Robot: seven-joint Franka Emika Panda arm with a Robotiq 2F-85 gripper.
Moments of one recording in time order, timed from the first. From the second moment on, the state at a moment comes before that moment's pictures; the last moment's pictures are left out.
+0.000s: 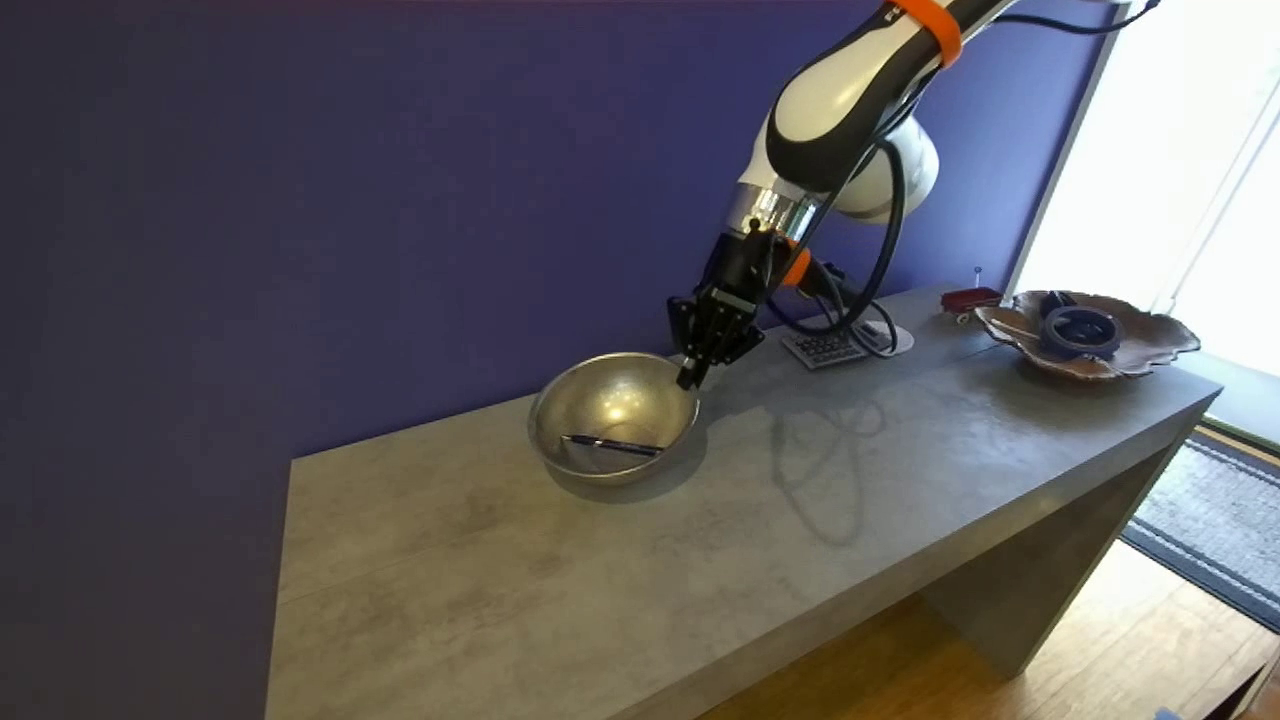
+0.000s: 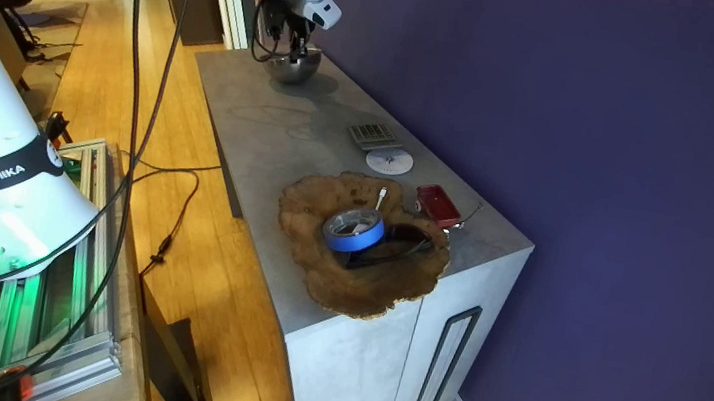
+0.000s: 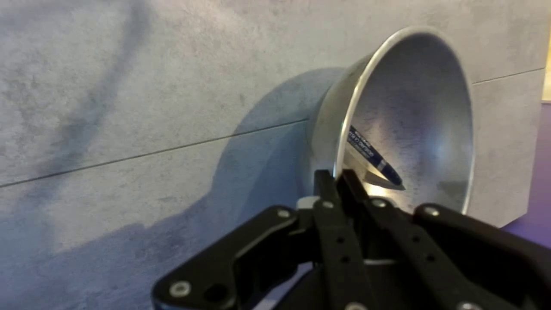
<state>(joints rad) 0.29 0.72 0.35 -1.78 0.48 2.67 0.28</state>
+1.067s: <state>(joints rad) -0.23 0.52 0.74 -2.21 1.19 2.76 -0.38</state>
